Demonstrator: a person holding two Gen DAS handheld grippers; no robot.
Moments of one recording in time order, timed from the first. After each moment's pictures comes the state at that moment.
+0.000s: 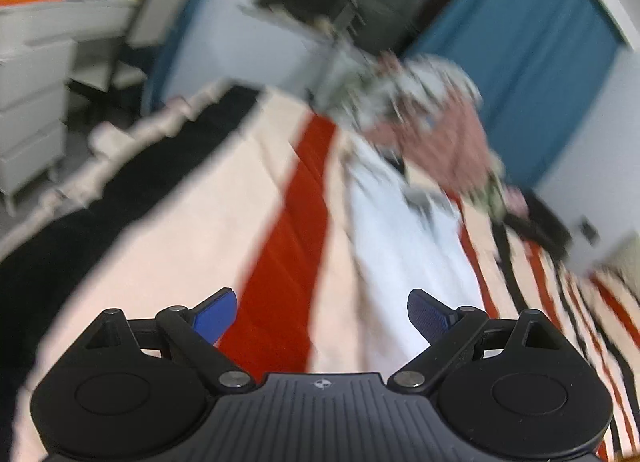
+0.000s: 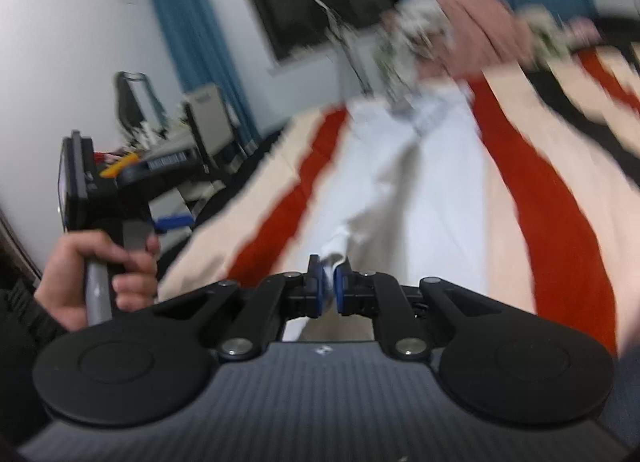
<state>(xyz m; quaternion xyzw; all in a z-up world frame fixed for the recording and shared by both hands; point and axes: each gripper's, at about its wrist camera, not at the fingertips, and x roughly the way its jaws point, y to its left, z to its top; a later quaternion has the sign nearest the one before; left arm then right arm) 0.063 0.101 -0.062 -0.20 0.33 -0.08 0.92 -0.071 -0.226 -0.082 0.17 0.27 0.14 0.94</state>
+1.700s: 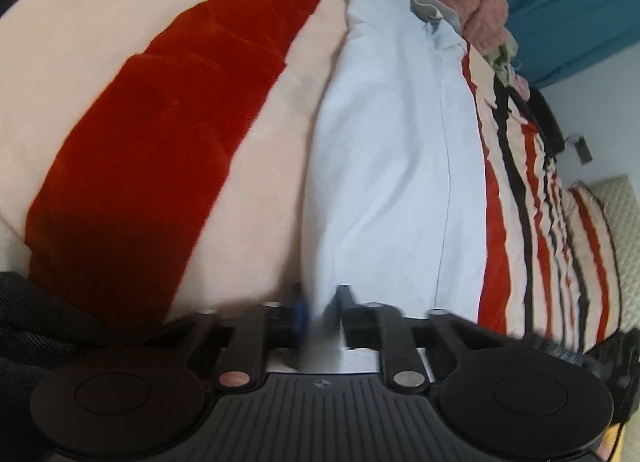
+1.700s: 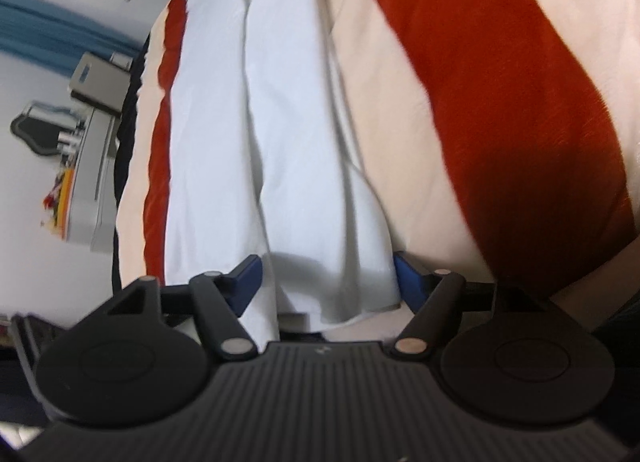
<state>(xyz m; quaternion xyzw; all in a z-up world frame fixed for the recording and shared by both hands) 0.034 0.061 -0.157 -0.29 0.53 -0.12 0.79 0.026 -0.300 -0.171 0.36 0.52 0.08 0.77</state>
